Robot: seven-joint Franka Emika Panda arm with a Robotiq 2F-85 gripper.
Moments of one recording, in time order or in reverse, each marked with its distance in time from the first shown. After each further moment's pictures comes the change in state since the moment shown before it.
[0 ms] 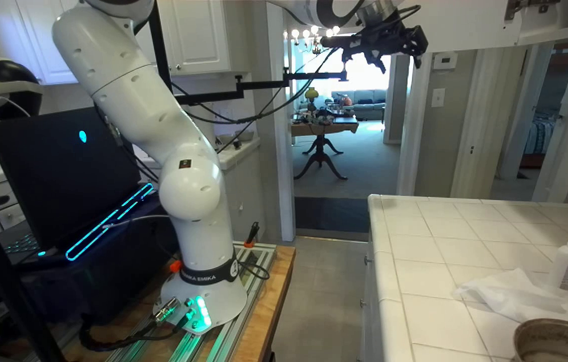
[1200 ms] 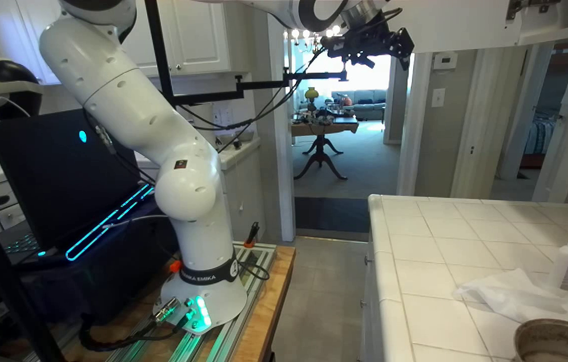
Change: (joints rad) arm -0.057 -0.113 0.076 -0.092 0.028 -0.009 0.060
